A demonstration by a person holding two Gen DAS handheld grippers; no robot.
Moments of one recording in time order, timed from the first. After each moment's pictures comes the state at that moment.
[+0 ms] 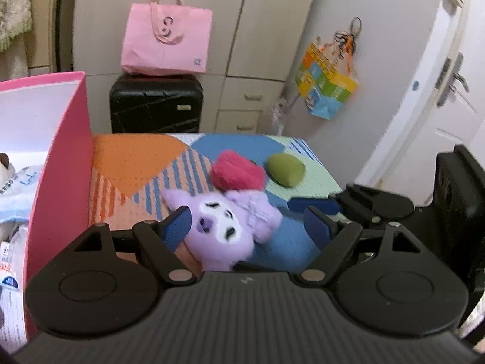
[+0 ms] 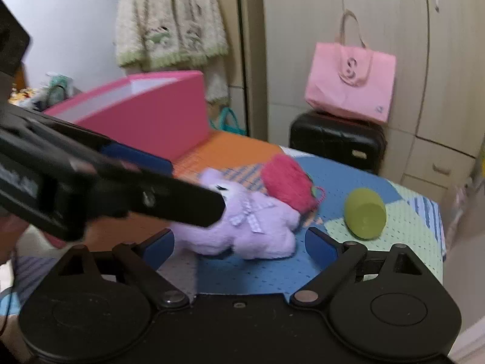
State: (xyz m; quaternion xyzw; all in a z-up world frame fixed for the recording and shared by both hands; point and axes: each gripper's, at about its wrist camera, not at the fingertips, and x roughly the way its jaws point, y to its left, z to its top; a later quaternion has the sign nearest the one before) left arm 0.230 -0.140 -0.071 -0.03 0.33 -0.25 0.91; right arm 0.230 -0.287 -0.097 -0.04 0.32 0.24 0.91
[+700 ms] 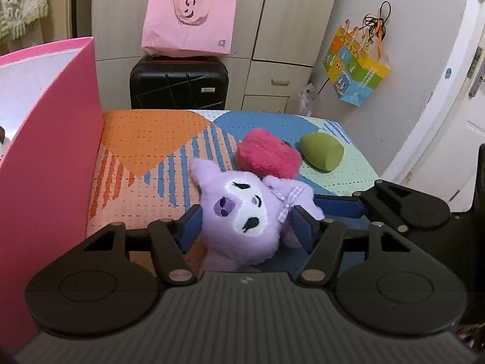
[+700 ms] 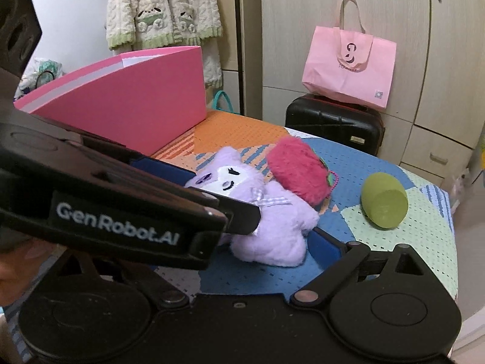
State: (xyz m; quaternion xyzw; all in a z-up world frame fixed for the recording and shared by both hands) left arm 0.247 -0.148 -0.106 -0.02 0.36 -0.20 0.91; right arm 0.231 -0.263 -0.108 -0.05 0.34 0.22 0.91
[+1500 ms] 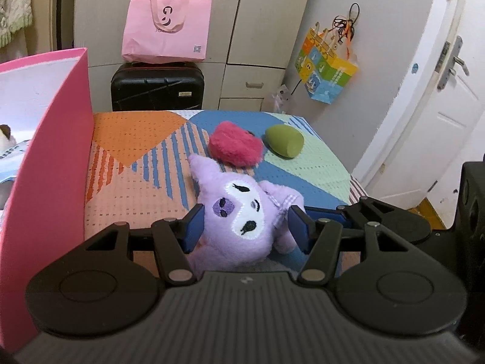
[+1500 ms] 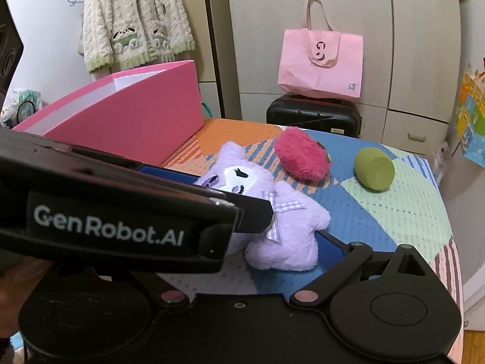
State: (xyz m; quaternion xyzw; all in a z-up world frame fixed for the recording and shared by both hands) left arm 0.204 -0.139 -0.090 -0.02 0.35 -0.25 0.90; right arm 0.180 -0.251 -0.099 0.00 0.33 0.17 0.93
